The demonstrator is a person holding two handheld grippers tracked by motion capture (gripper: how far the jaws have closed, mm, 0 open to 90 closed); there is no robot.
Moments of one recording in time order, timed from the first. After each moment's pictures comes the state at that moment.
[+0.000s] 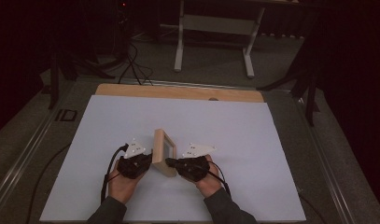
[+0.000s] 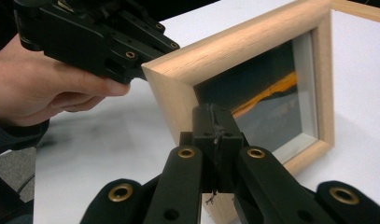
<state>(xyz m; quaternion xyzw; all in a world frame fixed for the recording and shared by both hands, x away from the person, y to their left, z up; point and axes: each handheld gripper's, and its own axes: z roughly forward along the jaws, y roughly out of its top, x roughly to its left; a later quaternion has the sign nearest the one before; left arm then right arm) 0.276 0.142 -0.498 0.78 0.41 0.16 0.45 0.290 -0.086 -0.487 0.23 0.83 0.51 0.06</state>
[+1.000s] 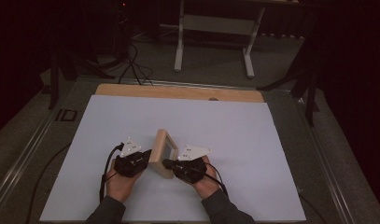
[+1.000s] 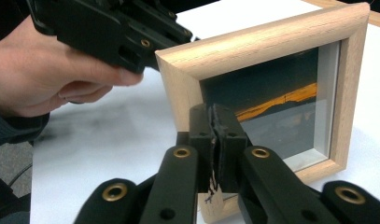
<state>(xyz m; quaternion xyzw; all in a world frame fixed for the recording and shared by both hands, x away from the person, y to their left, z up) 0.278 0.153 -0.497 0.76 0.43 0.17 0.45 0.285 -0.079 -0.488 0.21 0.84 0.50 0.07</state>
